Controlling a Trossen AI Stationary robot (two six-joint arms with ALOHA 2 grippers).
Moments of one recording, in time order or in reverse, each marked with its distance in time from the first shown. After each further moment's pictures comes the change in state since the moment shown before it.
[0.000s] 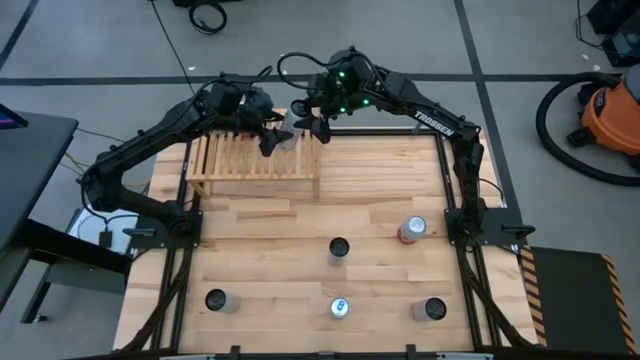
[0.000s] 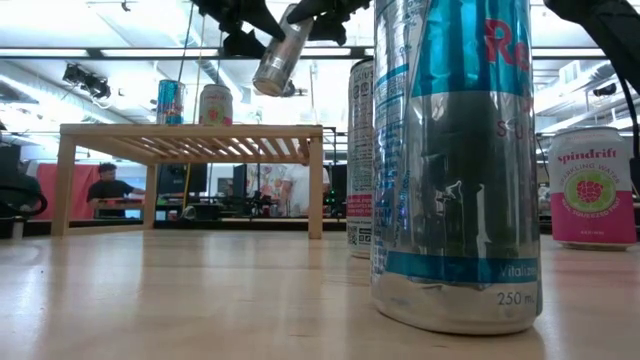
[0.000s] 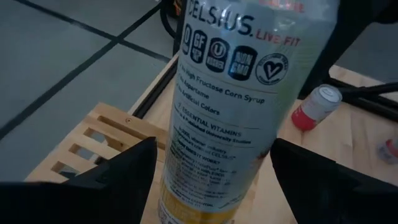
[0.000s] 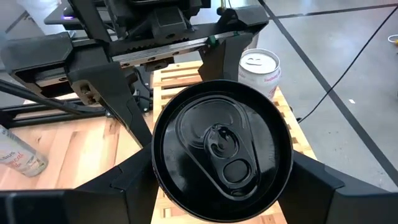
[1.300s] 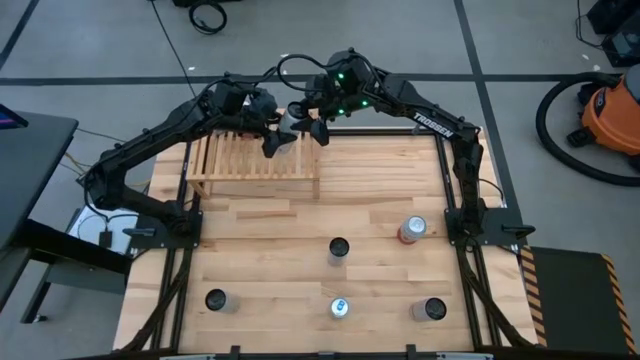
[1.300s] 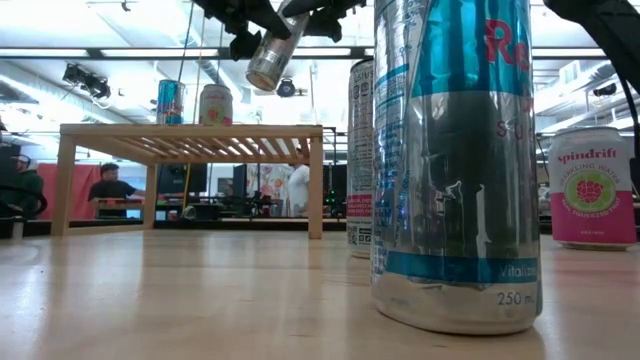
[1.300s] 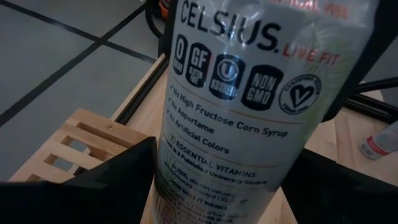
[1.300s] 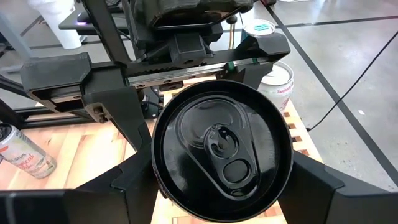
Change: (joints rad) left arm 0.001 0.026 0.001 0.030 0.052 0.005; right arm 0.018 0.002 -0.001 0.031 -0.029 0.000
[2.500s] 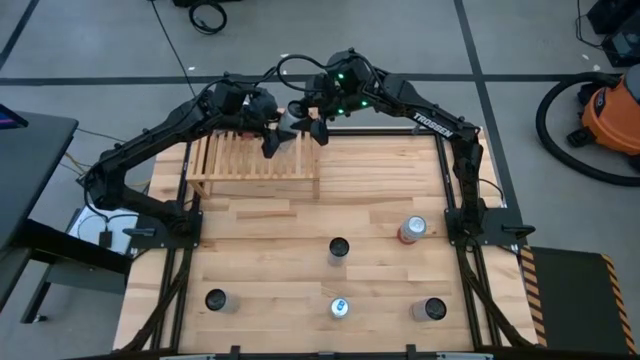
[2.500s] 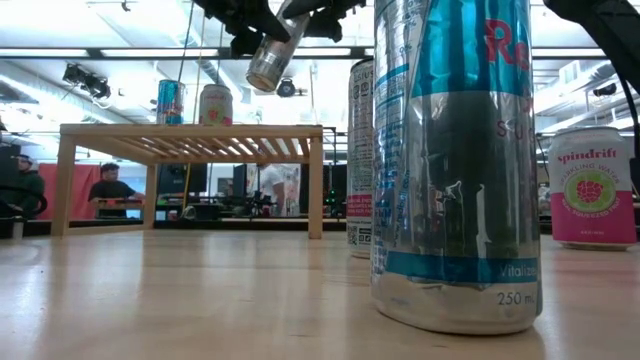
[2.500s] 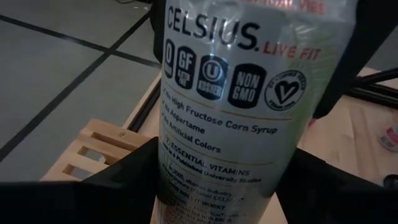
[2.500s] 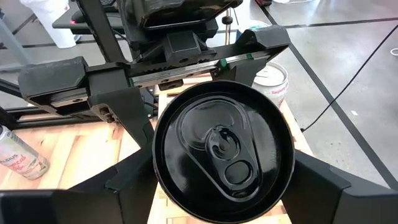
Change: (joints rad) left arm 0.000 -0.001 0.000 0.007 -0.033 0.084; right arm -0.001 0.000 0.000 0.007 0.024 -0.006
